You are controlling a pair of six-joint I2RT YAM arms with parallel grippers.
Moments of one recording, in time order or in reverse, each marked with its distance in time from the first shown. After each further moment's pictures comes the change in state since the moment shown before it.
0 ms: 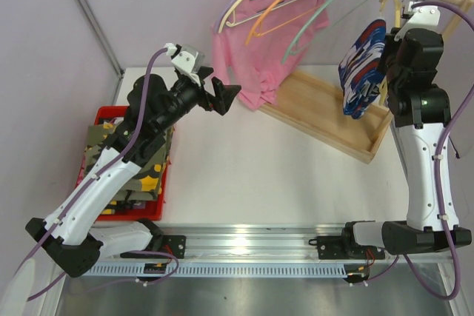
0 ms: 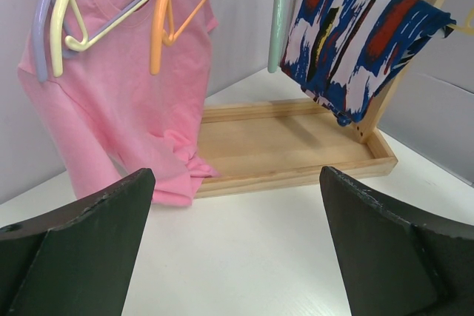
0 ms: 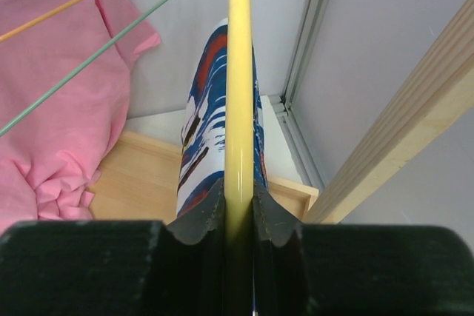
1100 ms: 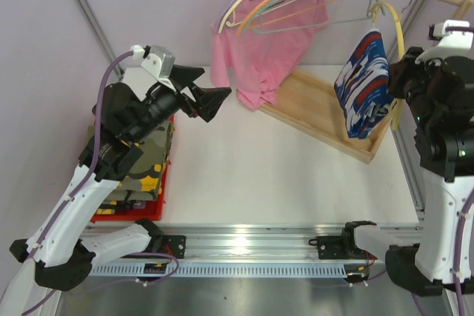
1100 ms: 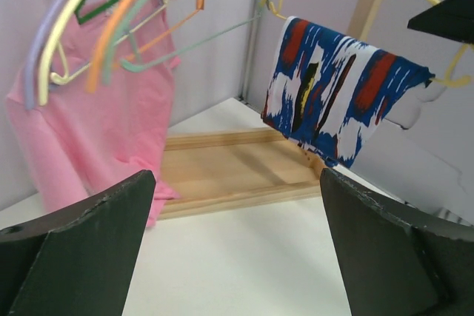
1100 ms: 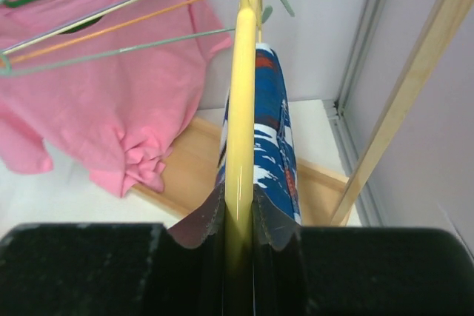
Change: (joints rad) left arm -0.005 -0.117 0.064 -0.072 0.068 -0.095; right arm 0.005 -0.176 0.110 -0.225 -0.192 0.067
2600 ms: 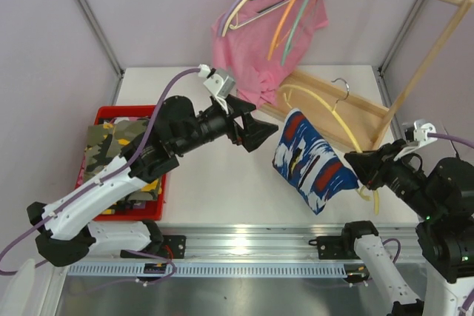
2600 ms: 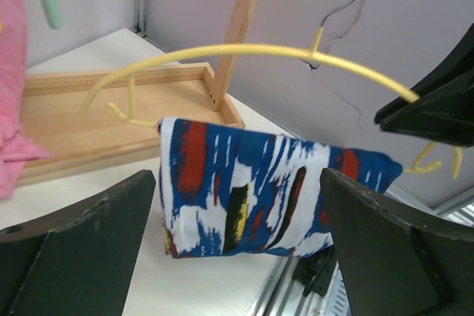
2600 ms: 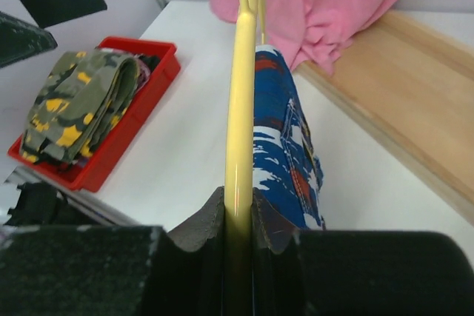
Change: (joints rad) left arm -0.321 0.127 -0.046 0.011 -0.083 -0.142; right arm 0.036 -0.538 -0.454 -0.182 -0.545 0.124
